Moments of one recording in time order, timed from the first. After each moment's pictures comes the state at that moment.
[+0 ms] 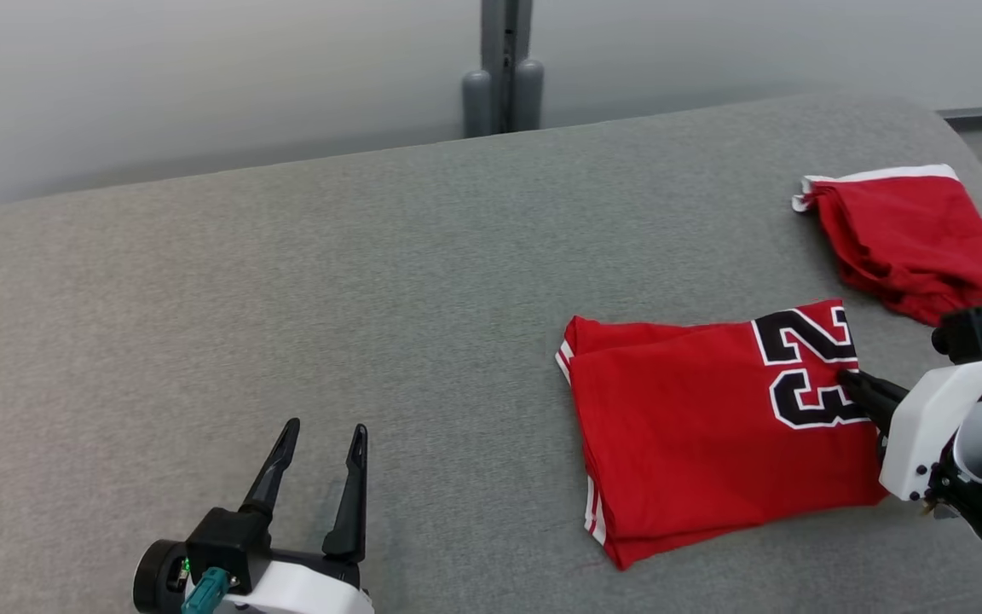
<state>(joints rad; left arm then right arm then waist) -0.01 0.07 -0.24 0.18 -0.24 0.05 -0.26 -0.50 -0.55 0.61 0.52 0.89 0.13 0.24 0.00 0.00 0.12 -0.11</state>
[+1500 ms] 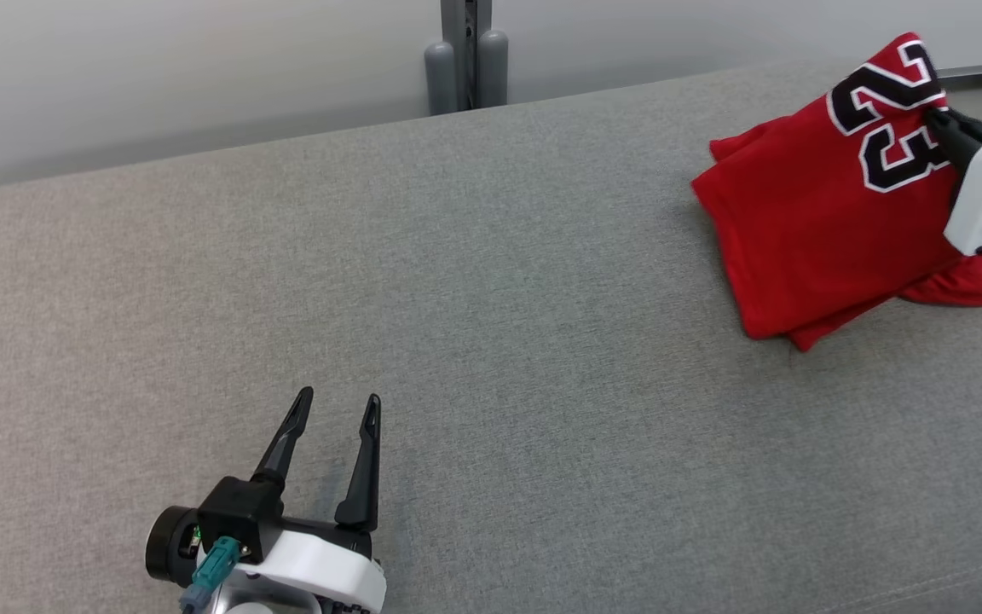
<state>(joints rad) -0.07 0.06 -0.26 0.20 -0.24 0.04 -0.26 -0.93 -0.51 0.52 0.67 0.74 0.13 0.30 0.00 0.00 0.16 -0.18</state>
